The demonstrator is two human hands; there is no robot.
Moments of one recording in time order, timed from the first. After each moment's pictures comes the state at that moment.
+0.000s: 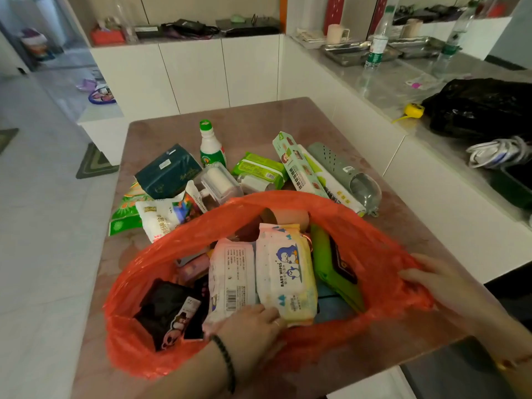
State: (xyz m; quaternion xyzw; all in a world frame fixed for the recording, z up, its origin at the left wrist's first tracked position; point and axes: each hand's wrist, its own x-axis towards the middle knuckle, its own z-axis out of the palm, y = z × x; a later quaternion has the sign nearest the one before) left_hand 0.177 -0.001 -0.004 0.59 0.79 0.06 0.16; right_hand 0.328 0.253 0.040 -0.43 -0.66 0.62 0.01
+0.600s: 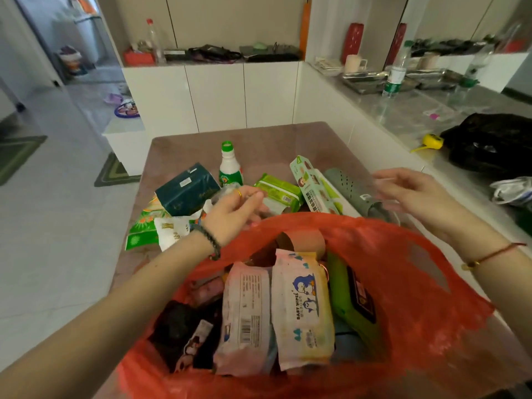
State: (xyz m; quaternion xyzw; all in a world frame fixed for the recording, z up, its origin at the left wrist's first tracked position) left_hand 0.037 0.044 0.082 0.31 0.75 0.54 0.21; right_hand 0.191 0.279 0.121 -0.29 -0.78 0.53 0.17
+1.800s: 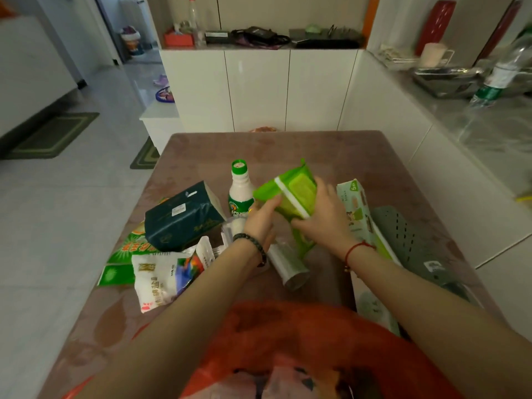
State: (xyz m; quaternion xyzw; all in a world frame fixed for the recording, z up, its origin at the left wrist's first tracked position) left_hand -0.087 0.190 0.030 -0.11 0.58 0.75 0.28; right_hand -0.071 0.312 -0.006 -0.16 -0.94 0.27 0.14
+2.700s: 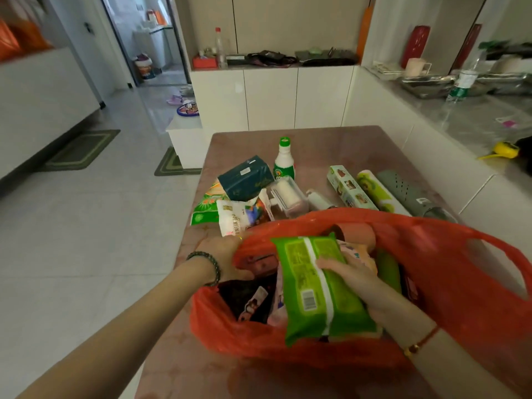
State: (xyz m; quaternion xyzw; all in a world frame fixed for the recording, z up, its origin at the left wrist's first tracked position) left_hand 0.049 -0.083 0.043 0.28 0.95 0.00 0.13; right_hand 0.193 0.111 0.047 -0.26 -0.65 0.71 -0.09
